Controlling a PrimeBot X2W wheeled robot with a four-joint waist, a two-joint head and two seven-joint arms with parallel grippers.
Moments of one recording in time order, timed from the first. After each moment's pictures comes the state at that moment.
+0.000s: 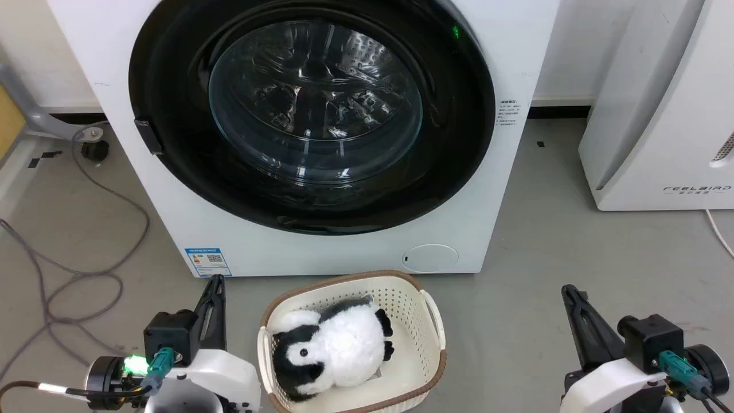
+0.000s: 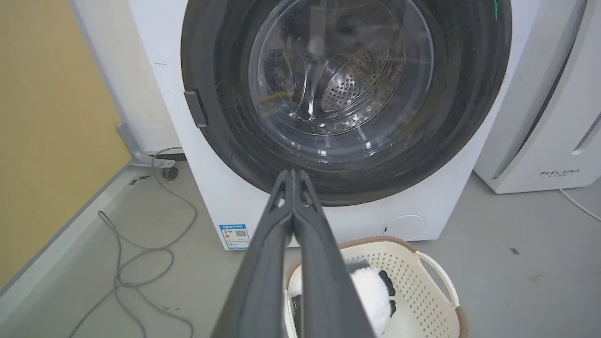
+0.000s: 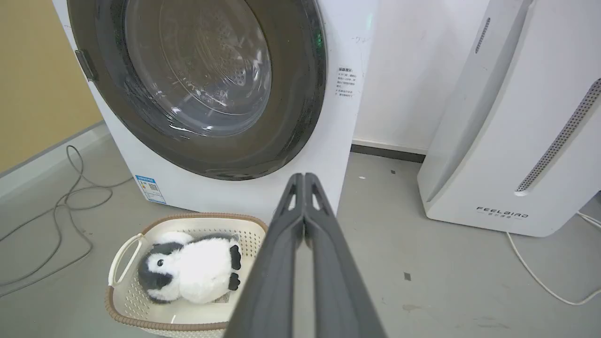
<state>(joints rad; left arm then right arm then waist) -0.01 0.05 0.00 0.00 0.00 0.00 0.00 0.01 -0.05 0.00 0.00 0.01 0.13 0.00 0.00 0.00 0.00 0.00</state>
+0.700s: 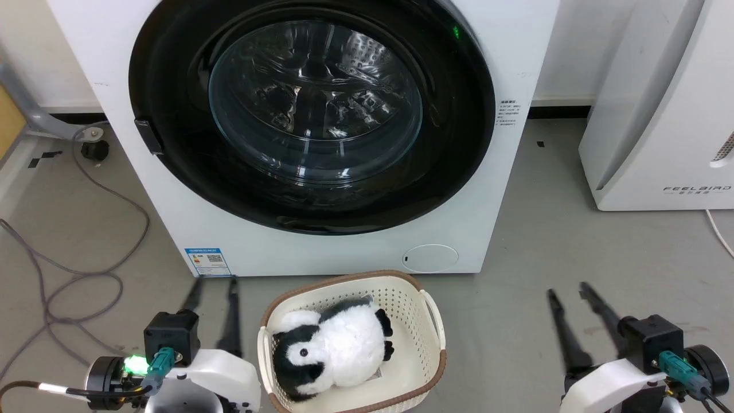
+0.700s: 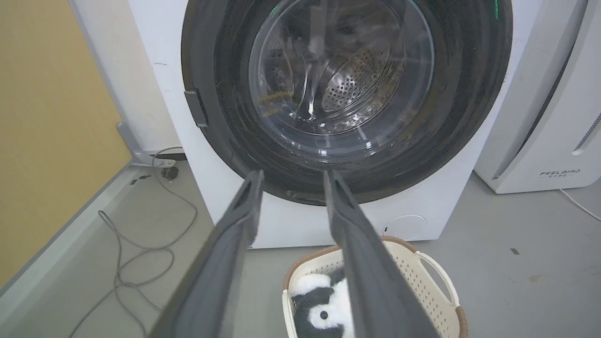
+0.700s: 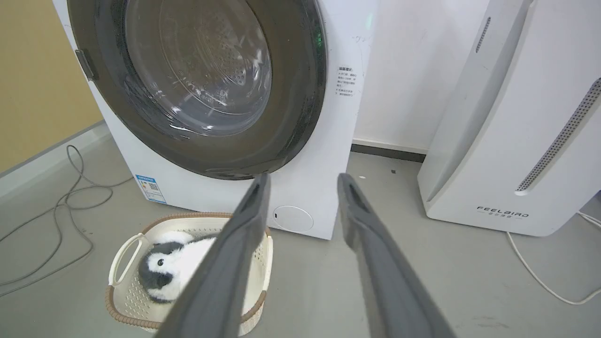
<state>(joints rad) -0.02 0.05 0.00 0.01 0.00 0.01 0.00 0.01 -0.05 0.00 0.01 0.01 0.13 0.00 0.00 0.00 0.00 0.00</state>
